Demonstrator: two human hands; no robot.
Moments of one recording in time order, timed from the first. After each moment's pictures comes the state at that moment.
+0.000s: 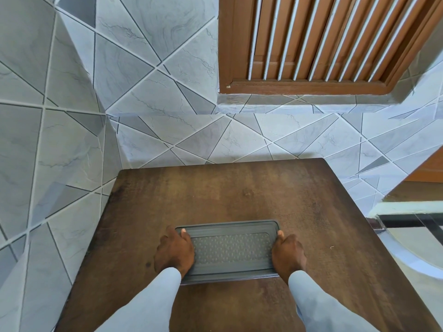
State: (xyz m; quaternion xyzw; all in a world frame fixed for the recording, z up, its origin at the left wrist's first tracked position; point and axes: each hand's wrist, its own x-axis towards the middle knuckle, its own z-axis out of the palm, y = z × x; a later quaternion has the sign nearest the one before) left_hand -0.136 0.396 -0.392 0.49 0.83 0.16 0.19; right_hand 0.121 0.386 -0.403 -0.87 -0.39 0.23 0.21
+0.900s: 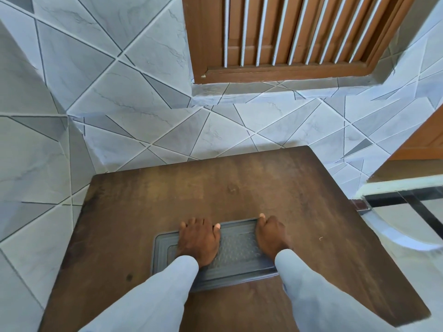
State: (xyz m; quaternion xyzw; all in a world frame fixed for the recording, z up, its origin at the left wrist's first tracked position) left_hand -0.063 0.446 -0.413 0.75 0.66 0.00 0.06; right_hand 0.131 0.430 -0.400 -0.85 -0.43 0.27 0.17
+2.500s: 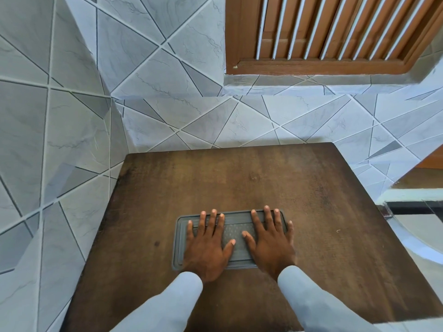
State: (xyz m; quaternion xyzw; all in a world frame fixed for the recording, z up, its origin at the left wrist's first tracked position) left_hand -0.103 0.357 -0.412 0.77 0.63 0.01 0.12; right_hand 0.081 0.359 -0.410 -0.71 -0.70 0.09 0.02
